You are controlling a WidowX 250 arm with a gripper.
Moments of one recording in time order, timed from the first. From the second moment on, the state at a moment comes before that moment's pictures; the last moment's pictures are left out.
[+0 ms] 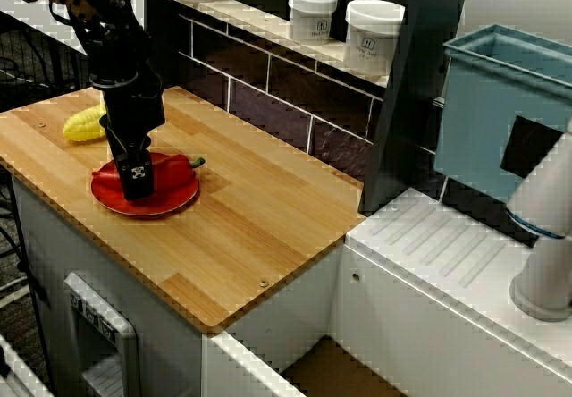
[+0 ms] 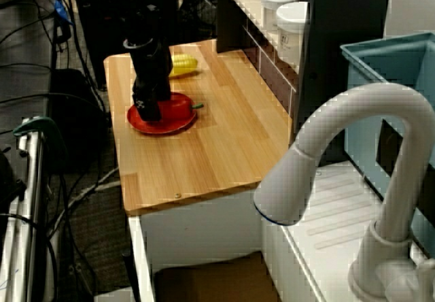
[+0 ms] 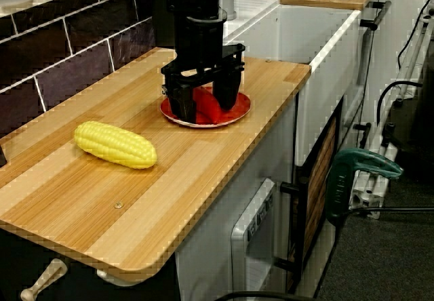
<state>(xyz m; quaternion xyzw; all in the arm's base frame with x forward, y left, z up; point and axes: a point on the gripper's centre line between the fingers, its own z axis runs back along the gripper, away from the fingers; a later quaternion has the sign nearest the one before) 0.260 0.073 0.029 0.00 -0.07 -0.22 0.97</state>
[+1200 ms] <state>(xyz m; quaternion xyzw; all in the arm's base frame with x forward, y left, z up) 0.272 0.097 0.076 -0.06 -0.06 -0.18 0.98</state>
